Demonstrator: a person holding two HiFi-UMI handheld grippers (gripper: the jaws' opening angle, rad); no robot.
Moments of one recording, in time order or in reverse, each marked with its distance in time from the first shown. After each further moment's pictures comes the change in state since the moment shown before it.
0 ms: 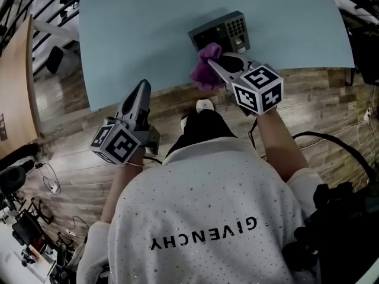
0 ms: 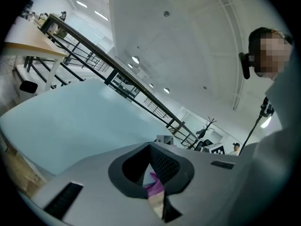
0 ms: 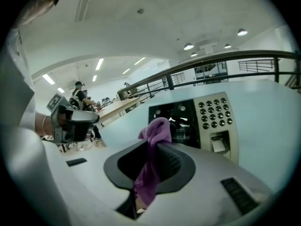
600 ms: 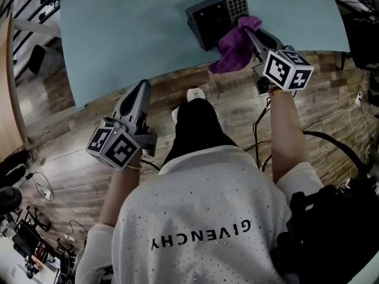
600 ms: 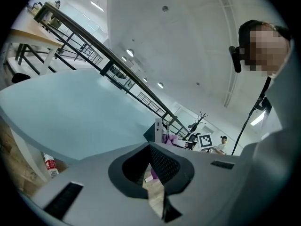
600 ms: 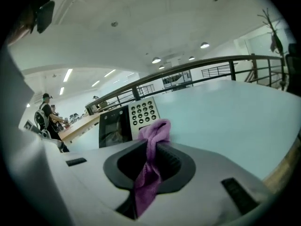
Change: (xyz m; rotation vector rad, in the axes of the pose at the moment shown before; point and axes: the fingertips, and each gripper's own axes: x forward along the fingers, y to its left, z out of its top) left arm -0.012 0.018 -0.048 0.012 0.073 -0.095; right arm -0.050 -0.104 -0.017 0.211 -0.148 -0.335
